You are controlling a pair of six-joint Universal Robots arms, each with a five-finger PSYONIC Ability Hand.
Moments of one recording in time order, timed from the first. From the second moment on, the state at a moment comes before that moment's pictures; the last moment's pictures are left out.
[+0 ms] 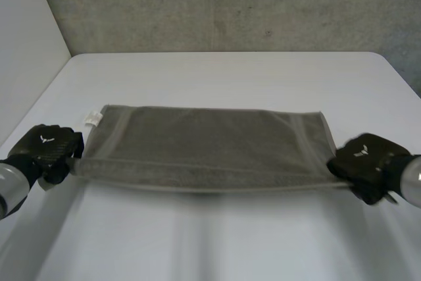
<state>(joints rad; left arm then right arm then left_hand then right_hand) 4.85 -1.63 -2.03 3.23 -1.09 3.70 1.63 -1.48 1.73 0.51 1.22 2.12 1.20 1.22 1.22 1.22 1.04 1.33 1.35 1.35 1.34 1.20</state>
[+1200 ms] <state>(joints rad) 4.61 -2.36 -1.22 3.28 -1.29 3.50 1.71 -0.84 1.15 0.13 1.32 2.48 1.14 1.14 1.14 1.14 0.97 1.33 1.35 1.35 1.34 1.20</state>
